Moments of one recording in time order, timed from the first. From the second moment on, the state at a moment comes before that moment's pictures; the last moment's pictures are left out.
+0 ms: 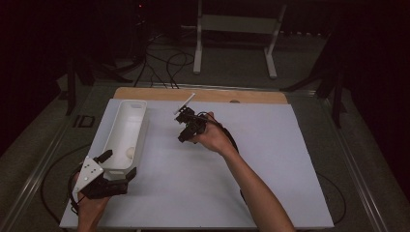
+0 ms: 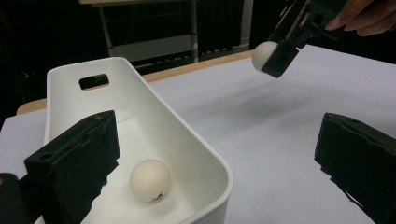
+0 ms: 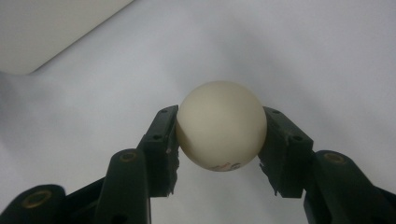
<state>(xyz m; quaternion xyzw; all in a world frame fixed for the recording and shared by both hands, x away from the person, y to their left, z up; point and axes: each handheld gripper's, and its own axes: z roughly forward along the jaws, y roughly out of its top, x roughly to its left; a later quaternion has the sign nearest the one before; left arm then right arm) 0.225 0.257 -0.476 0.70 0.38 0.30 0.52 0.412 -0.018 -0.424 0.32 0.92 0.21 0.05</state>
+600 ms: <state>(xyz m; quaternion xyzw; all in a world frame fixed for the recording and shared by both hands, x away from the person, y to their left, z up) 0.225 0.257 -0.476 0.70 0.38 0.30 0.52 0.411 -0.012 -0.422 0.32 0.92 0.22 0.05</state>
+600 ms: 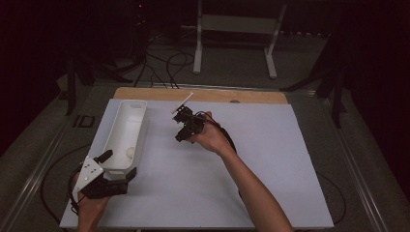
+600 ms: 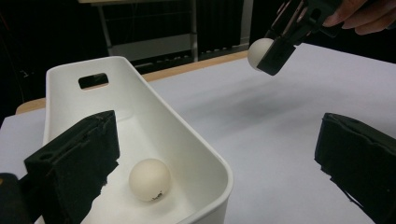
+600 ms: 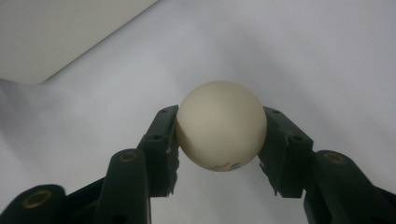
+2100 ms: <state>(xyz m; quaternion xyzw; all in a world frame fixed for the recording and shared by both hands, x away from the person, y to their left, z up) 0.225 0.257 -0.476 0.70 0.38 0.29 0.52 0.408 0.004 -0.416 0.31 0.92 0.24 0.04</state>
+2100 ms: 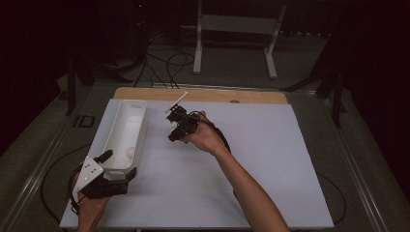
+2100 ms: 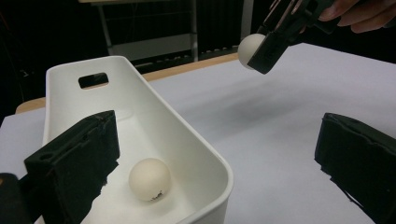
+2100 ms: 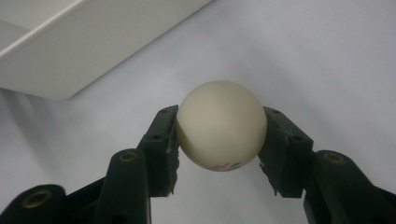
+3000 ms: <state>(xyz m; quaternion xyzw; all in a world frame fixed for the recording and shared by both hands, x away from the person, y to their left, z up) 0.225 0.259 -0.476 0.70 0.38 0.29 0.52 0.405 0.015 -0.413 0.30 0.92 0.25 0.04</state>
